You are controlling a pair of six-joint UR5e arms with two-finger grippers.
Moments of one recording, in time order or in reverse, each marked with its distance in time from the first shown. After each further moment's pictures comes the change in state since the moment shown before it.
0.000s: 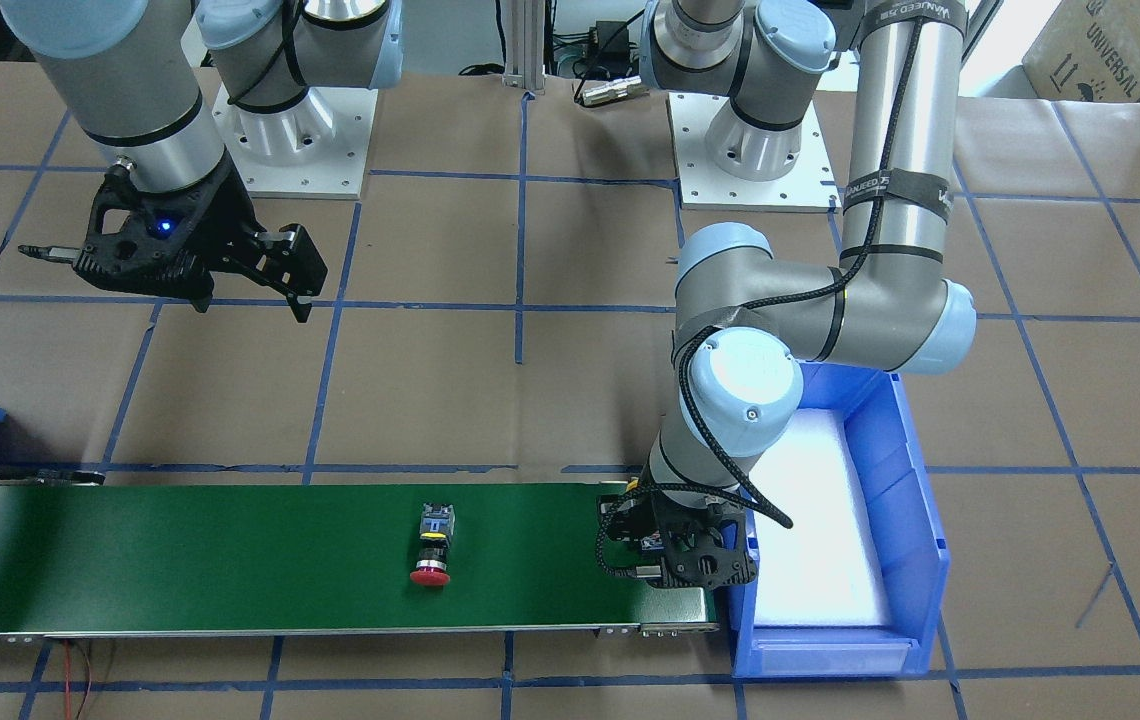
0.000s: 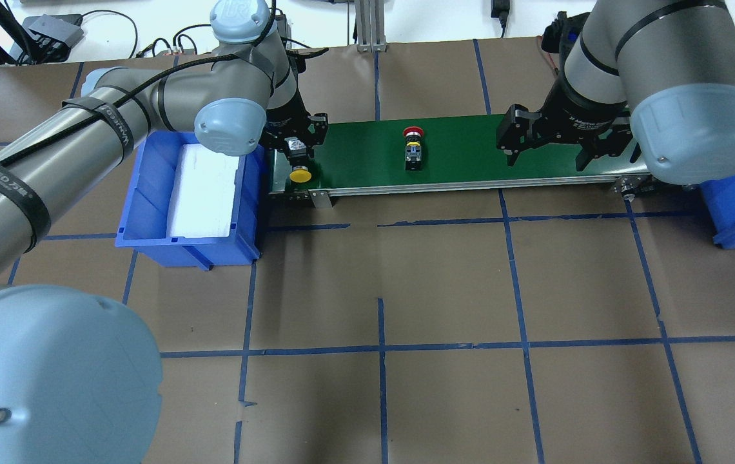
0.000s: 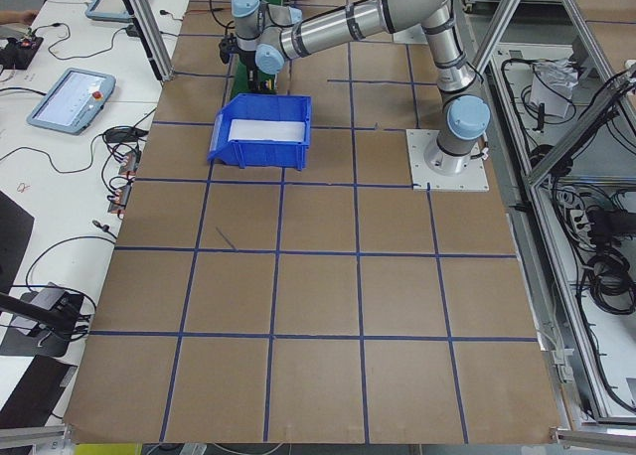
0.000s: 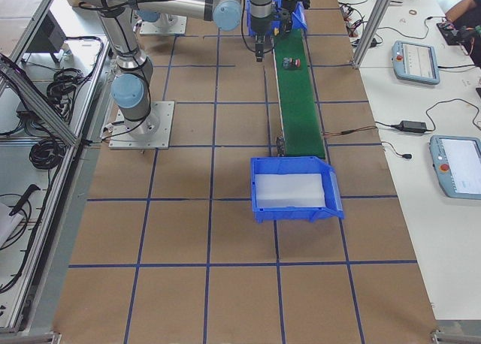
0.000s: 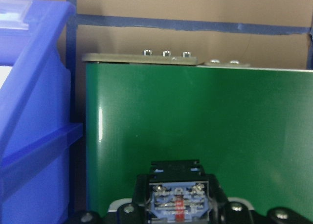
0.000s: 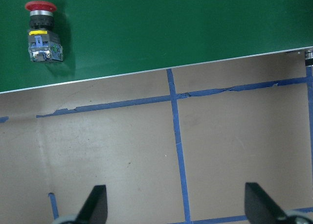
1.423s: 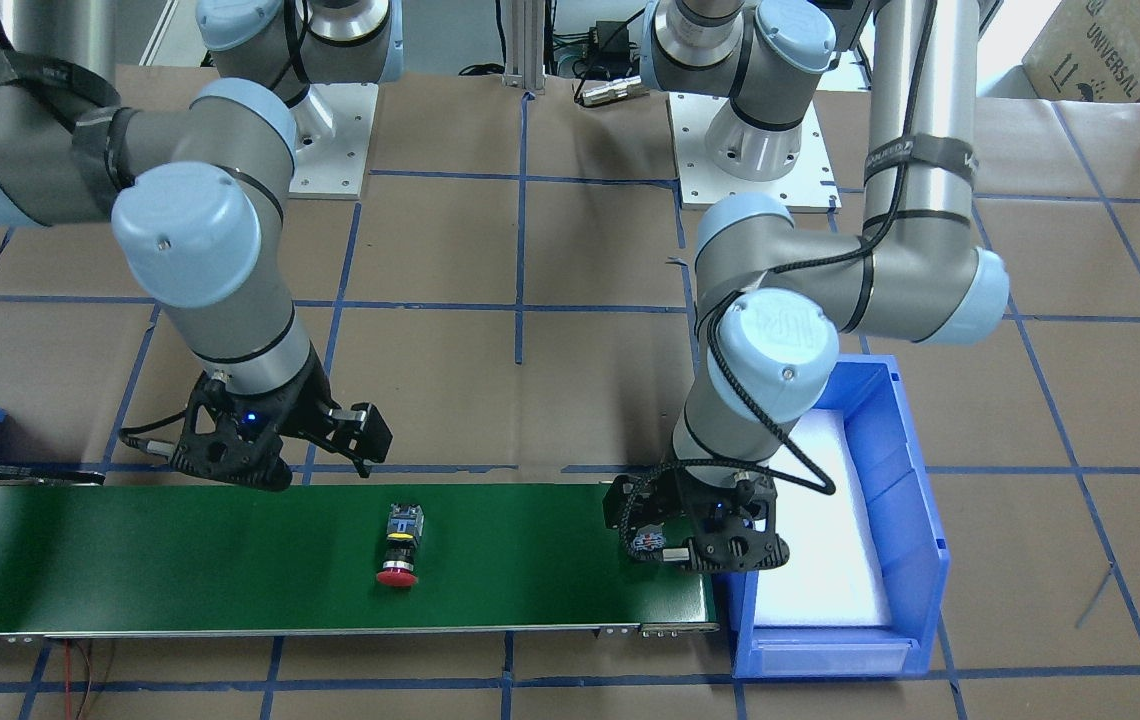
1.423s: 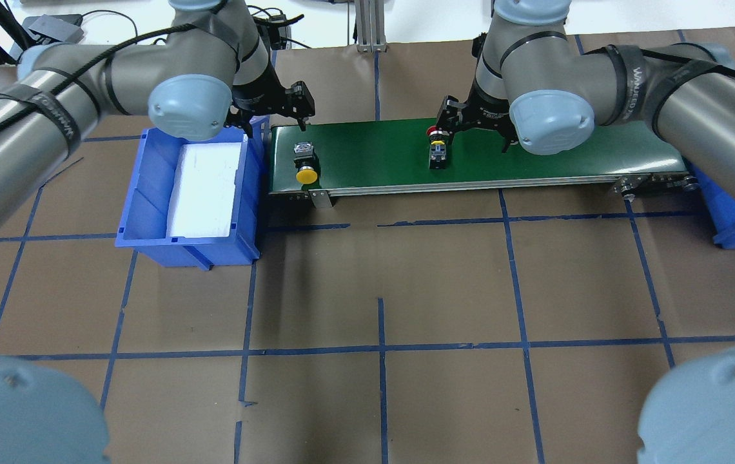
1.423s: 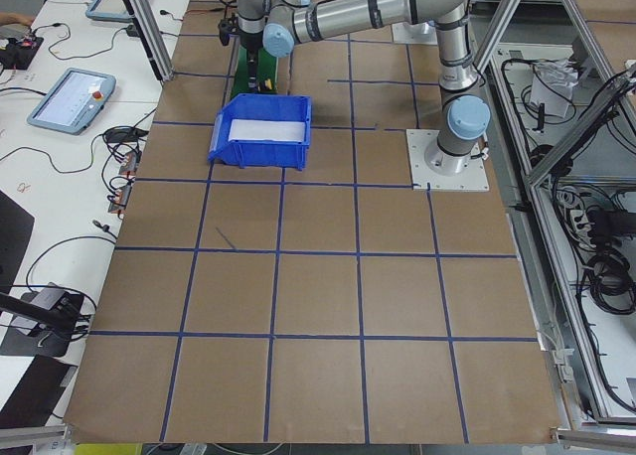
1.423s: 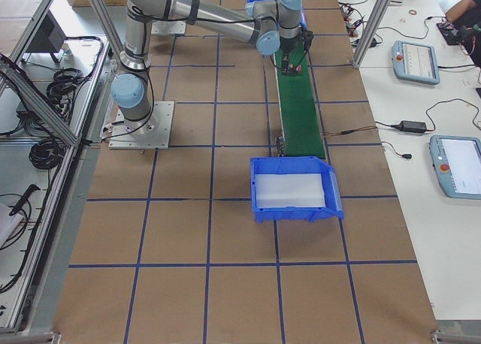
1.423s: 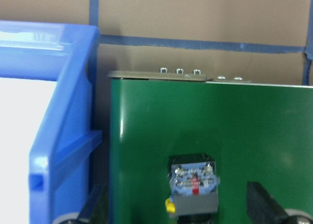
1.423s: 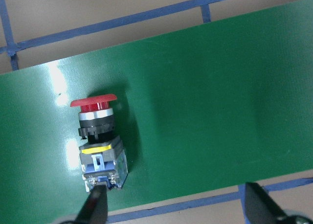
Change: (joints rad) left arm 0.039 0.185 -0.007 -0.134 0.007 0.013; right arm 0.090 0.404 -0.154 -0.293 0.000 0.181
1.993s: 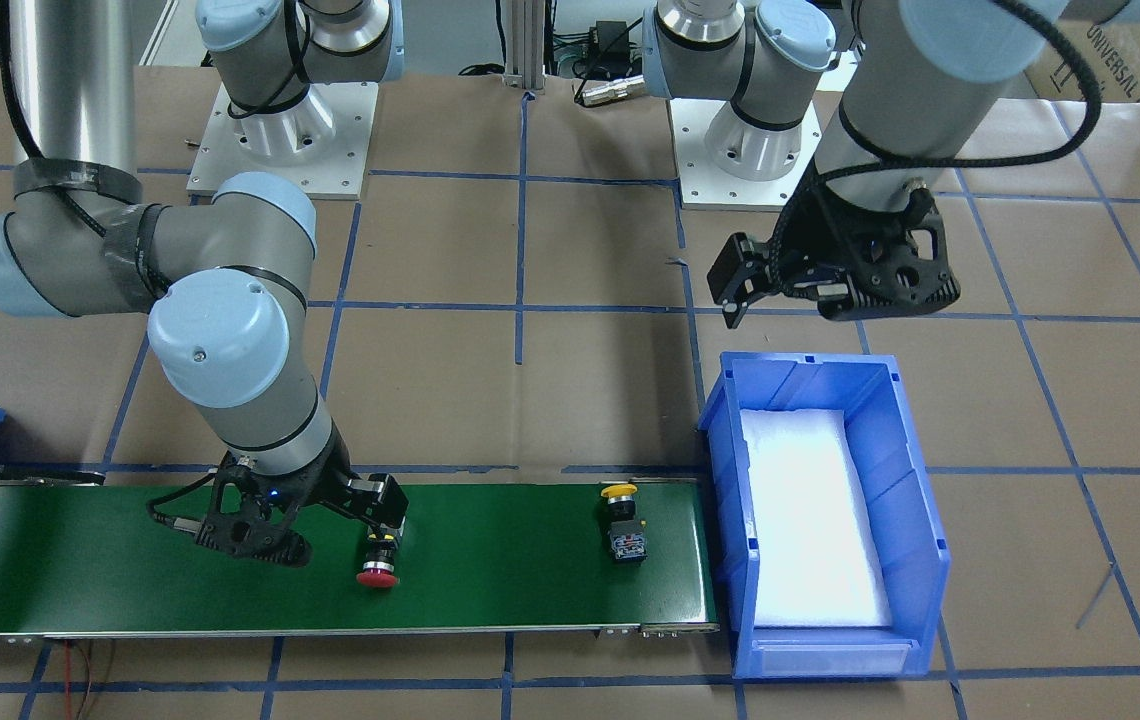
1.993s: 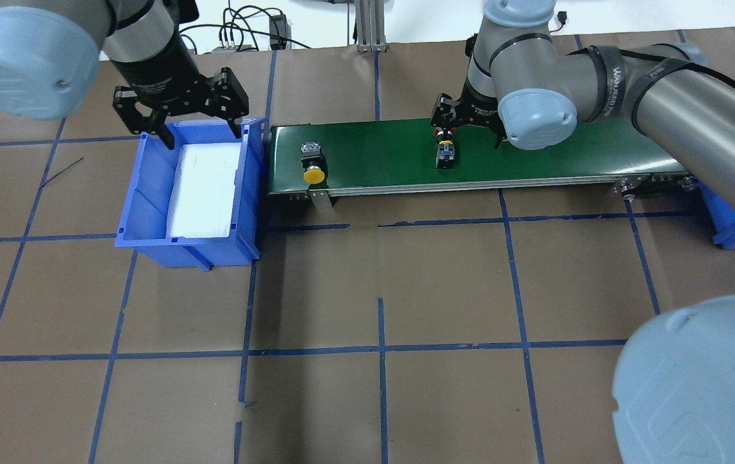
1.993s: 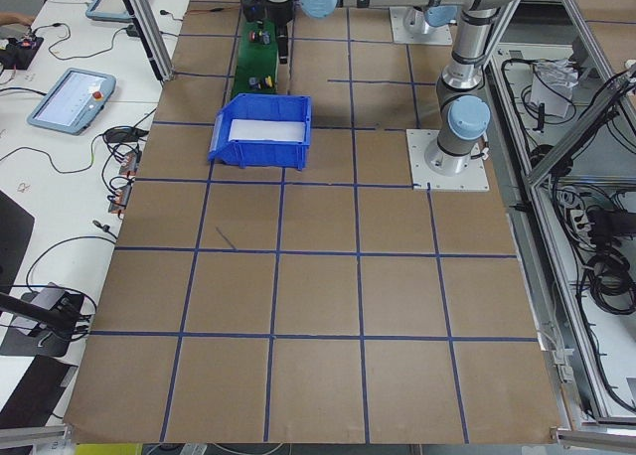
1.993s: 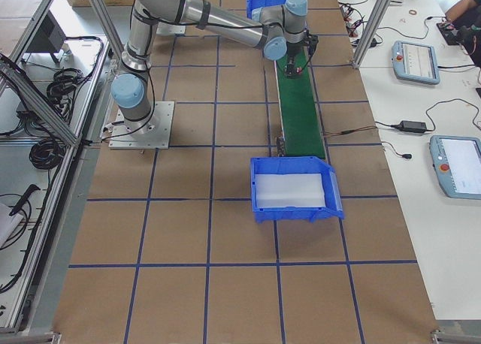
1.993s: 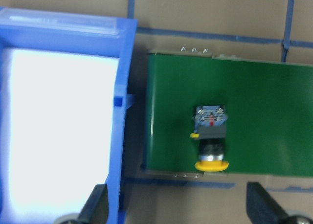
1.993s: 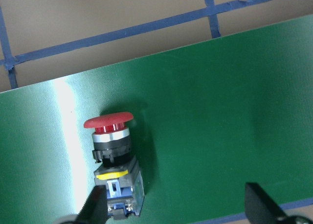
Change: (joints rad) left arm 0.079 0.276 -0.009 -0.398 0.008 0.035; right arm 0.003 0.054 -0.032 -0.031 0.005 0.016
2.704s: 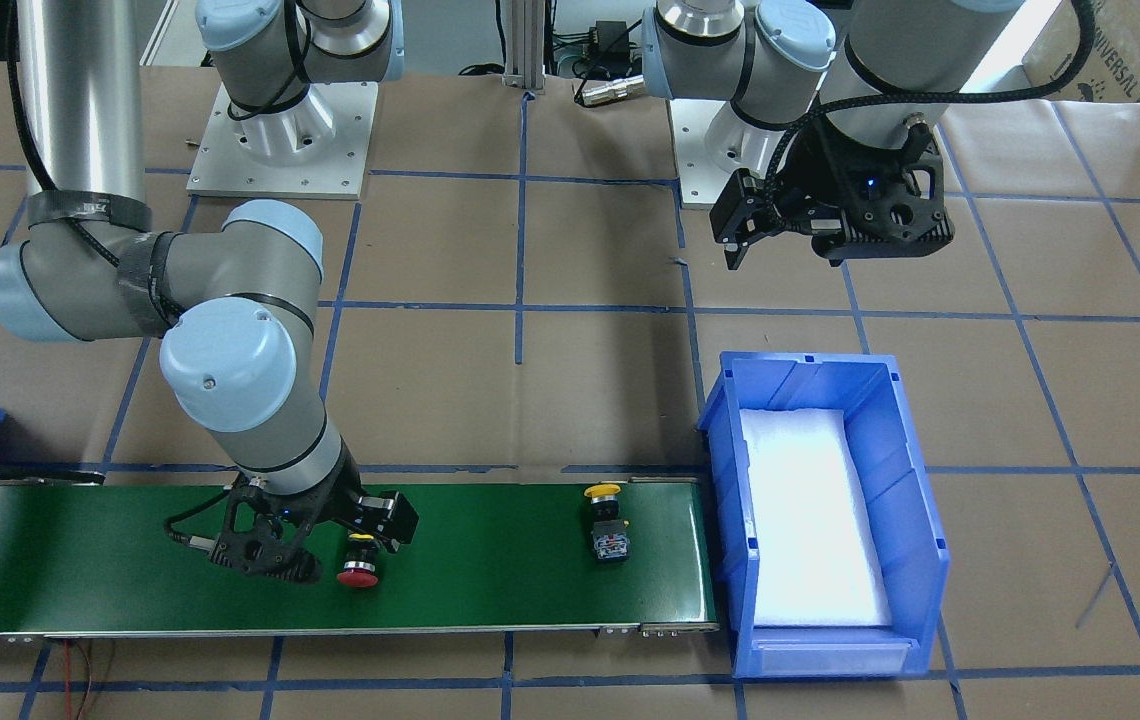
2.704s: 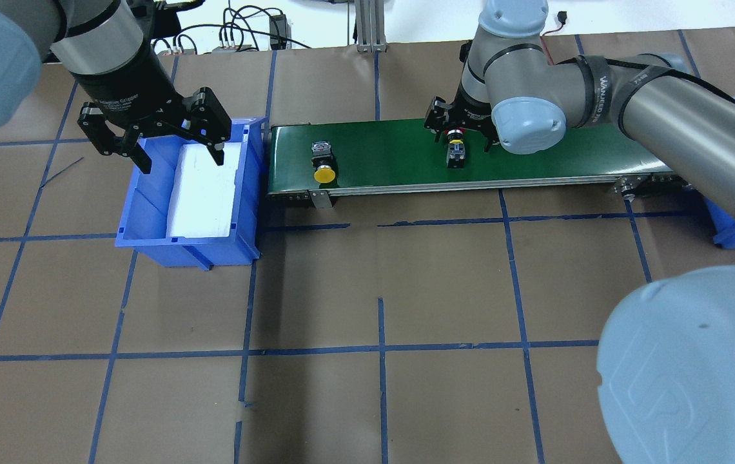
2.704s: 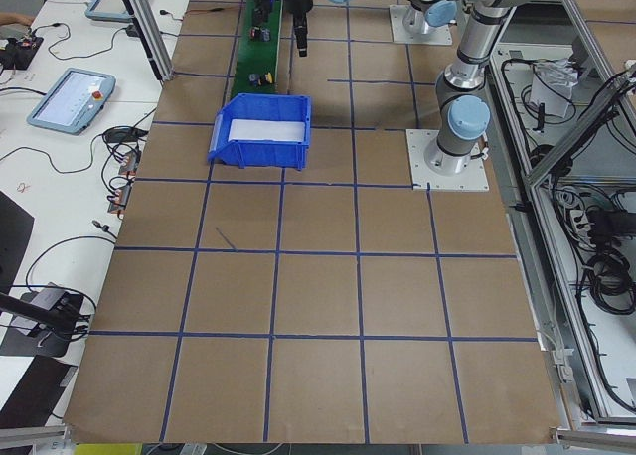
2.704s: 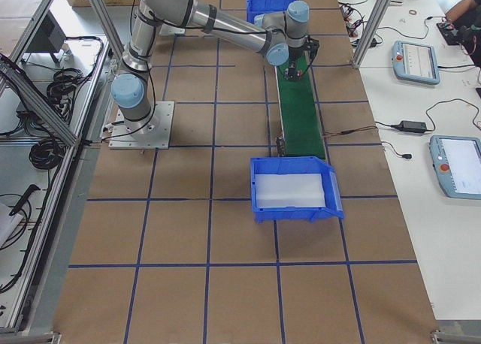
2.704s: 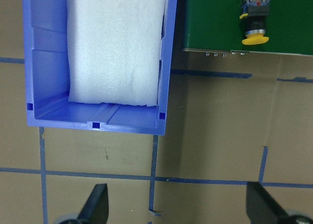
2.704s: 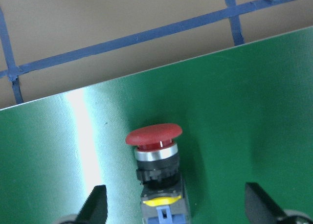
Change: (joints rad) left arm 0.004 0.056 -0.011 -0.098 -0.007 0.069; right arm 0.001 0.041 -0.002 -0.047 0.032 0.011
